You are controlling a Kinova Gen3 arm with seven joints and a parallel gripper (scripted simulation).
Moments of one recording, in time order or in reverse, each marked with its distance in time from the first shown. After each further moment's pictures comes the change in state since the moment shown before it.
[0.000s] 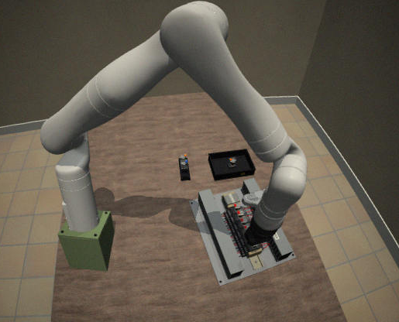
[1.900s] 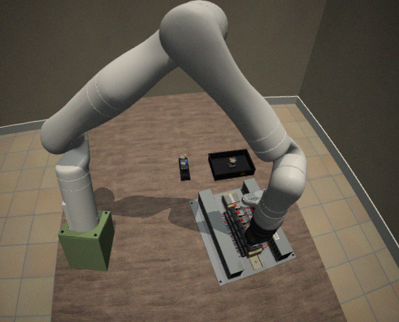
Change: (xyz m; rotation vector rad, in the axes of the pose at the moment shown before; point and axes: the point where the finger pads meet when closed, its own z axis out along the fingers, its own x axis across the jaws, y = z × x) arm -0.001 0.000 -0.001 -0.001 0.001 0.000
